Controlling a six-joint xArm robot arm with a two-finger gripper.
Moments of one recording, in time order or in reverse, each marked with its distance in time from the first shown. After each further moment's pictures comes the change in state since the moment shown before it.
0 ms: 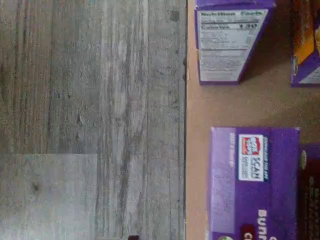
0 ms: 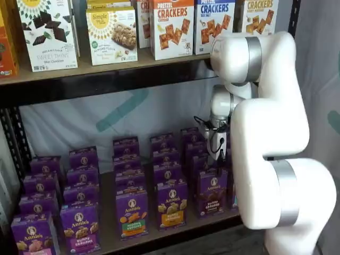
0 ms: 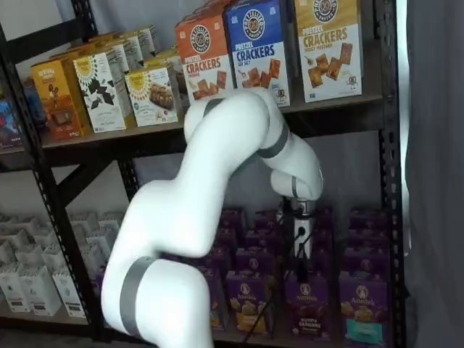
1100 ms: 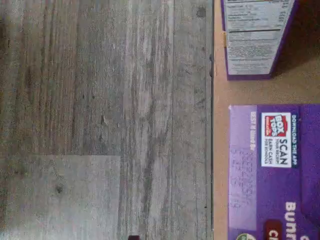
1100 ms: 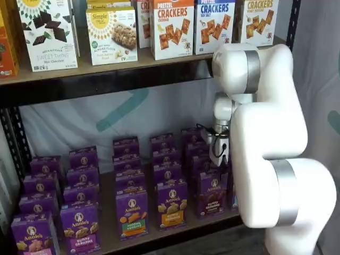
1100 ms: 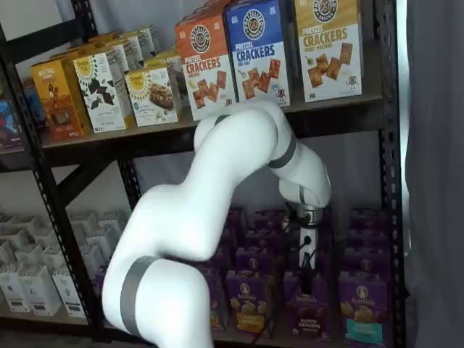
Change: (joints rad) arm -0.024 0.102 -0.117 0.016 0.117 -0.040
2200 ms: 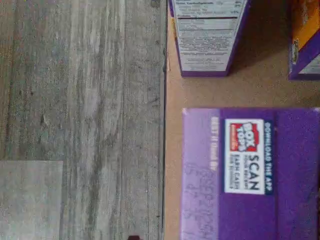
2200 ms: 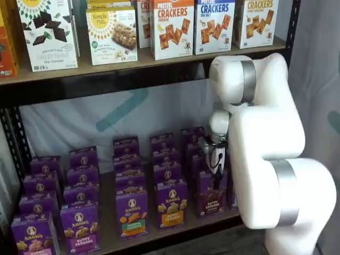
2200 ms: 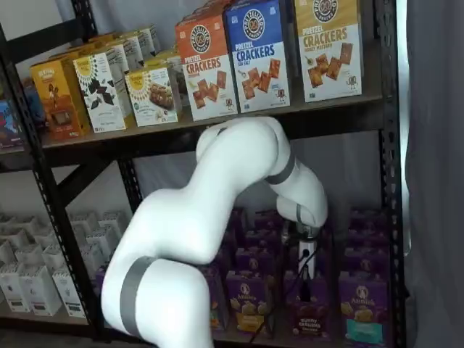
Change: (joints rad) arm 0.020 0.088 -0.022 0.049 -0.184 -0.020
